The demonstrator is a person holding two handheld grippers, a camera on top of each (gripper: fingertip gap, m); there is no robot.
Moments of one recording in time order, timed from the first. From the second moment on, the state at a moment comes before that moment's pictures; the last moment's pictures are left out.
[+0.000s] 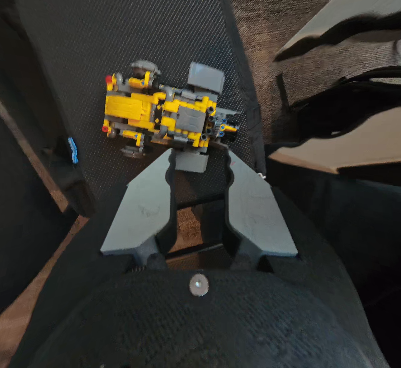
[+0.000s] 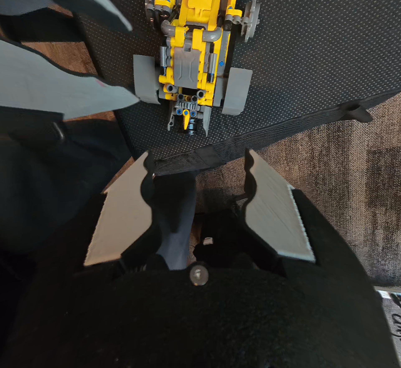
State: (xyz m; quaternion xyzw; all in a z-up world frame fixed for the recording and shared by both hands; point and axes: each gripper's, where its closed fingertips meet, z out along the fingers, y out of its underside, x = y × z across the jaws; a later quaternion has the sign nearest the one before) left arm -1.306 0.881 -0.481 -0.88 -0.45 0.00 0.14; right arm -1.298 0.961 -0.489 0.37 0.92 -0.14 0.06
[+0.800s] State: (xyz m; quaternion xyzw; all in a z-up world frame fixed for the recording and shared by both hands) left arm -1.269 0.853 -0.570 -0.93 -0.33 -0.14 0.09; right arm -1.318 0.918 -0.543 0.42 0.87 -0.19 0.16
